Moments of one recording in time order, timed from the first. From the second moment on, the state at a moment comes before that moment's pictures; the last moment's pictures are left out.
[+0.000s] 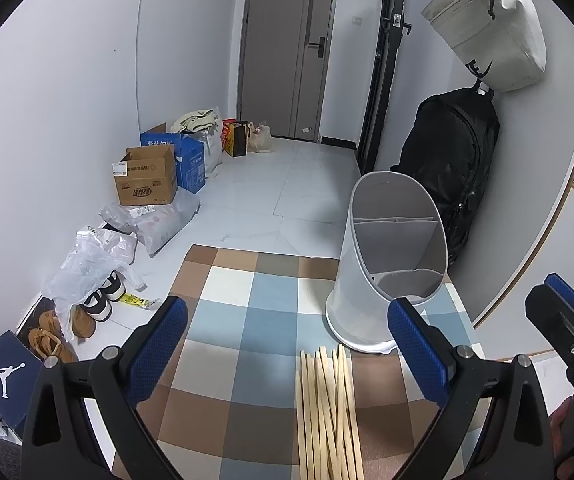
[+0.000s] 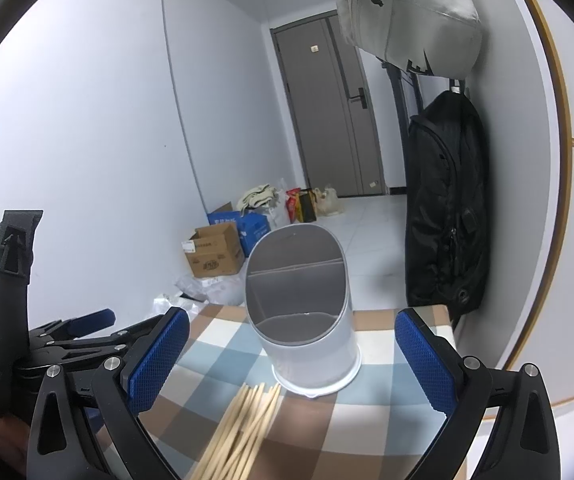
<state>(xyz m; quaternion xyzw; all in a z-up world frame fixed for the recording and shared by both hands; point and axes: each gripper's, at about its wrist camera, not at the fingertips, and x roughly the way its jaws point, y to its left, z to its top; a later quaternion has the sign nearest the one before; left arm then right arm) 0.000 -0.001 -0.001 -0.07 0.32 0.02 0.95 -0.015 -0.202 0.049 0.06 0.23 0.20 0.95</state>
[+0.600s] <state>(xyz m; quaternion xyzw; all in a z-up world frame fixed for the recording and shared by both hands) 0.000 0.001 -0.005 -0.07 0.33 0.02 0.94 -0.016 -0.202 0.047 0.06 0.23 0.20 0.95</state>
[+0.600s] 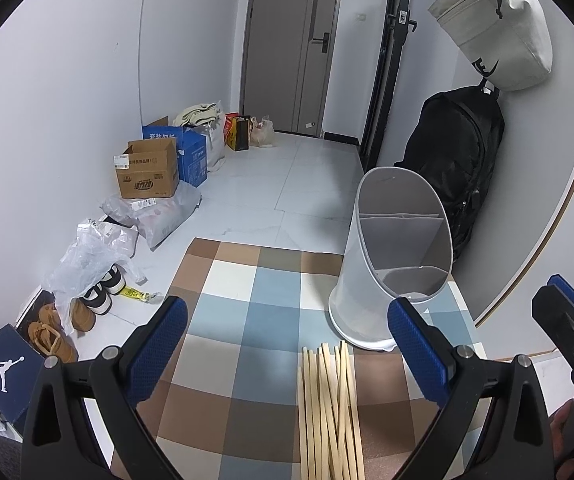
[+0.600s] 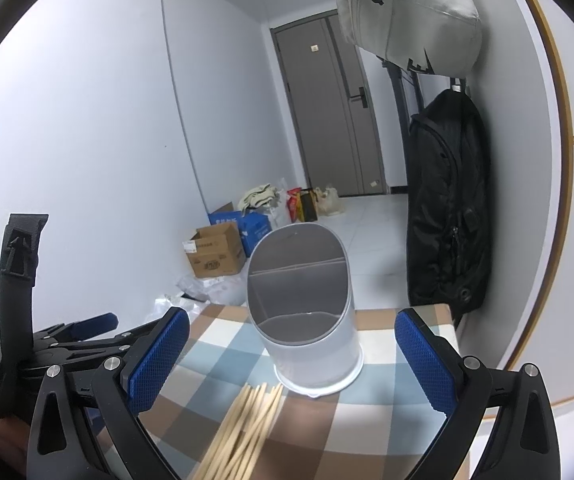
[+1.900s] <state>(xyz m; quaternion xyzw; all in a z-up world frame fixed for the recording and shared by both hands) 0.009 0.015 -0.014 -0.08 0.36 0.00 0.93 -0.002 -0.190 0.028 0.06 0.27 0.22 0.94</state>
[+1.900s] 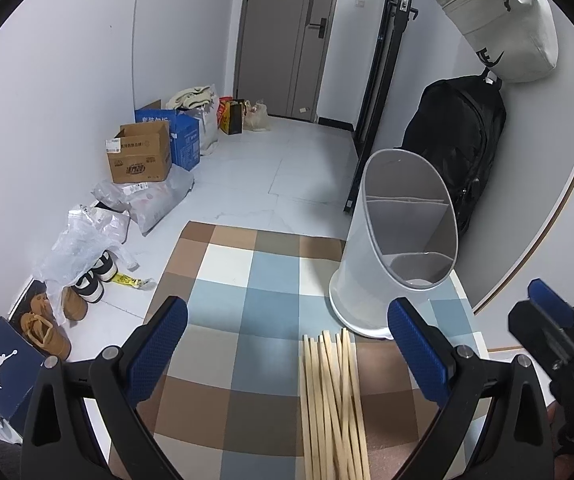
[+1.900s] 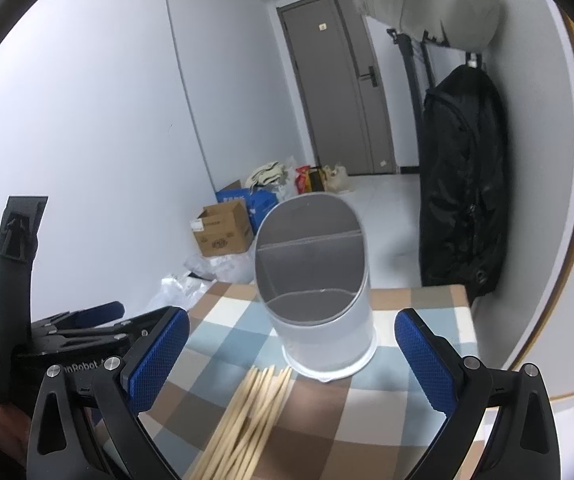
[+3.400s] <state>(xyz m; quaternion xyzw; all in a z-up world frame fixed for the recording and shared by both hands) 0.033 0.101 -0.040 -0.19 0.42 0.03 0.88 0.072 -0.112 -0.080 0.03 0.54 0.16 0.83</state>
